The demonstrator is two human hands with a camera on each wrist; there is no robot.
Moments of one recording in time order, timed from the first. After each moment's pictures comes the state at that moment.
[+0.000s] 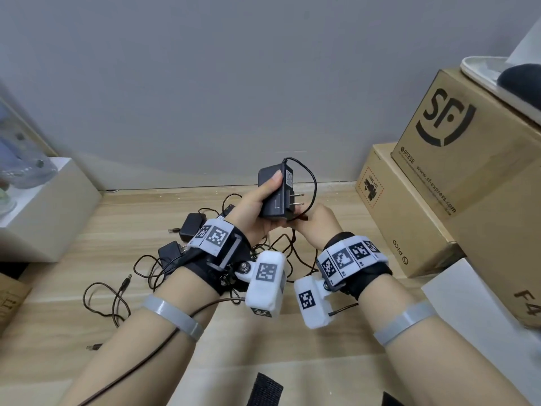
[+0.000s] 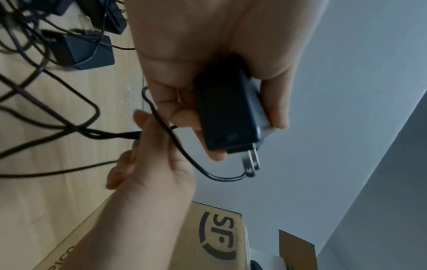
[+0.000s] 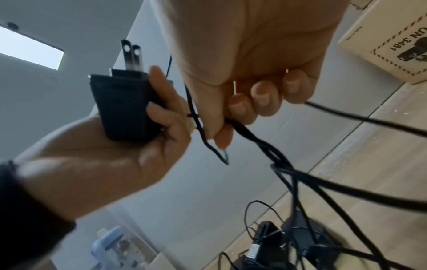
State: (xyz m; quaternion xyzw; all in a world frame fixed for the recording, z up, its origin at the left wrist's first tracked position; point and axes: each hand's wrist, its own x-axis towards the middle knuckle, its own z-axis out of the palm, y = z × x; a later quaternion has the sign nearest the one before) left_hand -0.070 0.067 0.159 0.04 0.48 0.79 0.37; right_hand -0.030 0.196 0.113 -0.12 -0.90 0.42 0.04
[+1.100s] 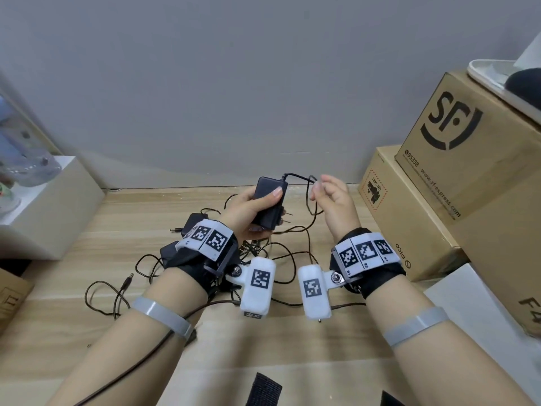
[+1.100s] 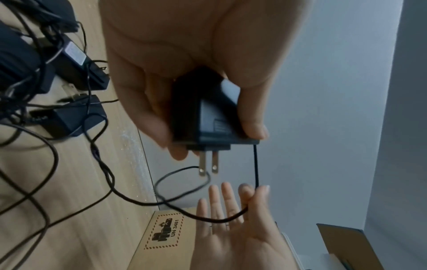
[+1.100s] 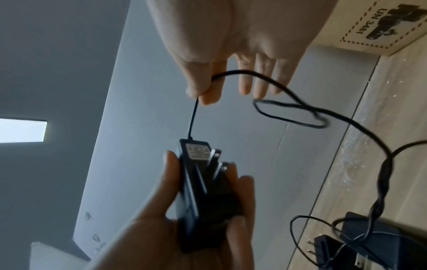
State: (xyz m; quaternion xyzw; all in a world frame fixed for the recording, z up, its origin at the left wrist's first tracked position) left_hand -0.086 0.048 0.143 0.07 0.65 0.68 0.33; right_hand -0.033 0.208 0.129 -0.17 -0.78 0.57 0.21
